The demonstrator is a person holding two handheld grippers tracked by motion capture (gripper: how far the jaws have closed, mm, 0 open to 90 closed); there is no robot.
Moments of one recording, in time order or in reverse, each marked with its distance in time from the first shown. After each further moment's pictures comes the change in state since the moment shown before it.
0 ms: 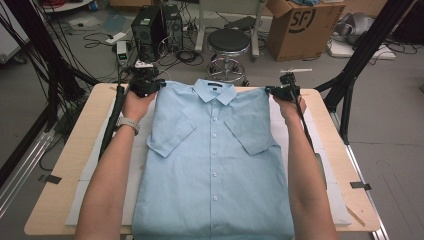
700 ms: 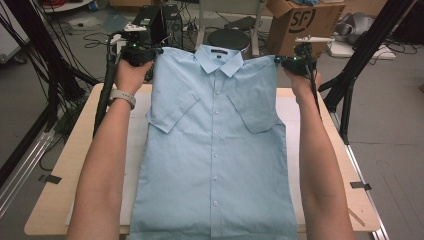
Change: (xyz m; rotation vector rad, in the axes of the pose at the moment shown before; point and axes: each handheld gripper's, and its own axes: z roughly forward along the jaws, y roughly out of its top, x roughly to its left) left arm -0.004 0.091 -0.035 -0.134 0.017 0.016; right arm 0.017 0.081 -0.071 -0.186 0.003 -0.072
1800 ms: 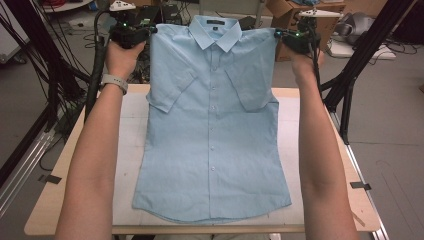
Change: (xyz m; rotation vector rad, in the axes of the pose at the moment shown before) left arm 0.004 0.043 -0.020 -0.097 -0.047 0.078; right arm 0.017 0.056 -0.014 -0.143 0.018 -0.070
